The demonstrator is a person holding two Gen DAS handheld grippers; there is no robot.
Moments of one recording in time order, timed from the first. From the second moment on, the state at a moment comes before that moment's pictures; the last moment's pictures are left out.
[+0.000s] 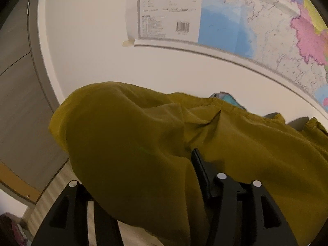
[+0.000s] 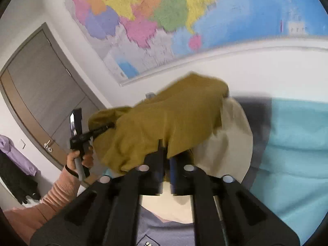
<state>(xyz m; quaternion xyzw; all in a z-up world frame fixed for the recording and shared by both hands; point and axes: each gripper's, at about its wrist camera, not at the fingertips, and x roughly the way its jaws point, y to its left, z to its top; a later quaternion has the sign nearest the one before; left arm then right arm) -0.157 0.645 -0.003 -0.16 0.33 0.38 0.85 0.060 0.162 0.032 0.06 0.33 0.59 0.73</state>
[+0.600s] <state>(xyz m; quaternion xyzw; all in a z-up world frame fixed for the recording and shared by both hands) -0.205 0.604 0.018 -0.12 0.27 0.41 0.86 0.048 0.158 0.044 0.04 0.33 0.53 0.78</state>
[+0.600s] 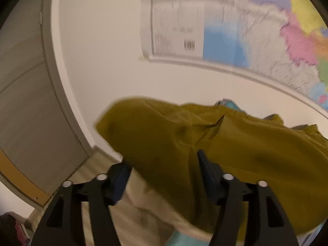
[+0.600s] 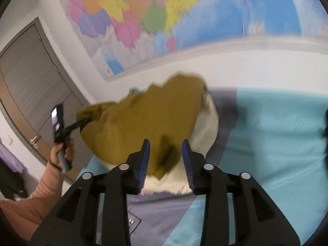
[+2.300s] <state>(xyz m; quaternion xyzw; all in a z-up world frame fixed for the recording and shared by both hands) -0.144 0.437 -0.027 -0.09 0.29 0.26 0.92 0.001 0.235 0.002 -0.07 0.35 0.59 0.72</state>
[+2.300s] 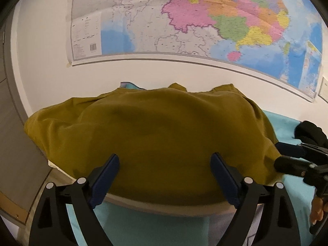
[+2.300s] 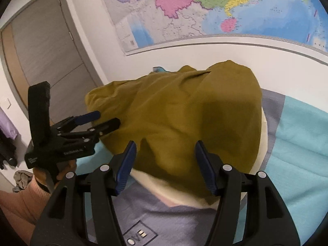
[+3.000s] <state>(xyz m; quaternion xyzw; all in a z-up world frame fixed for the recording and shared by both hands) -0.143 0.622 -0.016 -0.09 0.30 0.44 0.84 0.098 0.308 0.017 -0.03 0.40 0.55 0.74</state>
